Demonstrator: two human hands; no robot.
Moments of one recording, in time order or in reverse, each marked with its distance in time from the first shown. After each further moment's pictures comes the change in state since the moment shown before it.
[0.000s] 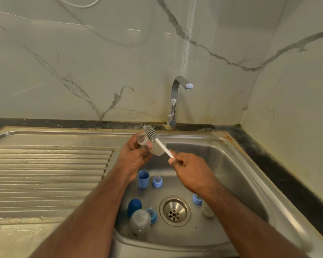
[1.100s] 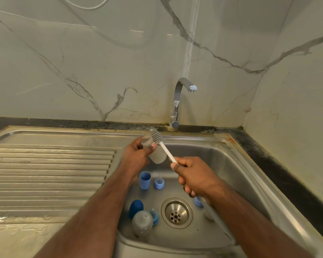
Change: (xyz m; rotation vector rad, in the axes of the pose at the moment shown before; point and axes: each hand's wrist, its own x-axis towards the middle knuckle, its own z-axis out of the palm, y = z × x) left_hand 0.002 -0.003 0.002 0.282 0.105 0.011; right_hand -0.008 -0.005 -0.002 0.451 -0.170 0.197
